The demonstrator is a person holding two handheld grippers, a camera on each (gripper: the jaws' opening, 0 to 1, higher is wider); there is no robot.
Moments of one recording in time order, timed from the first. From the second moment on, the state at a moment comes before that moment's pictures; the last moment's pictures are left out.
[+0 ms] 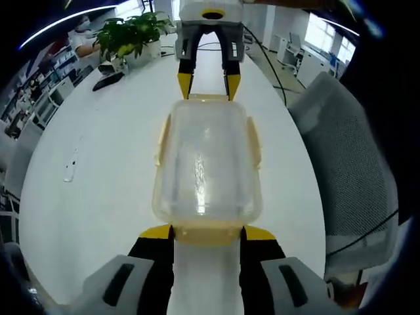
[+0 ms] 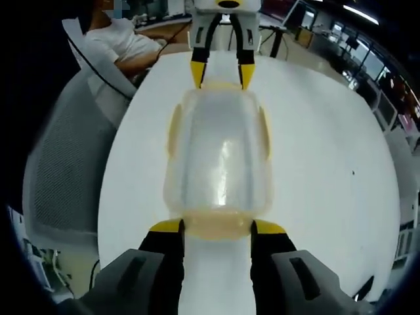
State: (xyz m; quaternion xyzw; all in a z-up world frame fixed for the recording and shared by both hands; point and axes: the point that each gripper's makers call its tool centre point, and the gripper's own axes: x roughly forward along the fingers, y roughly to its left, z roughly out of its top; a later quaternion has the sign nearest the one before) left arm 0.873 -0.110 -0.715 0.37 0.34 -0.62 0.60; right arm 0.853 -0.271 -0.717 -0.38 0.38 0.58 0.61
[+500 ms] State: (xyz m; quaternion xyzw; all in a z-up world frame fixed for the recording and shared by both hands) left arm 0.872 -0.124 -0.724 0.36 0.35 -0.62 0.60; right arm 0.850 -0.286 -0.729 -0.39 0.40 0.57 0.60
